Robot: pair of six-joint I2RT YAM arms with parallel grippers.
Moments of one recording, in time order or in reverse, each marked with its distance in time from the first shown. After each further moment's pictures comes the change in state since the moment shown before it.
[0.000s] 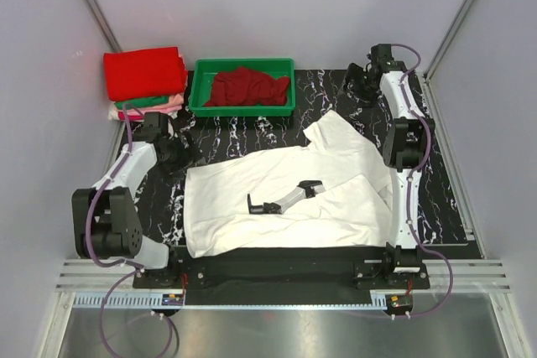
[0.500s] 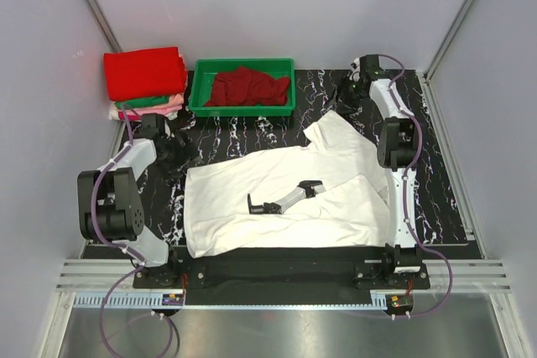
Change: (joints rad) left arm 0.072 0.130 -0.005 0.142 0.016 0.007; right arm 0.032 0.132 0.003 0.105 -0.164 -0.029
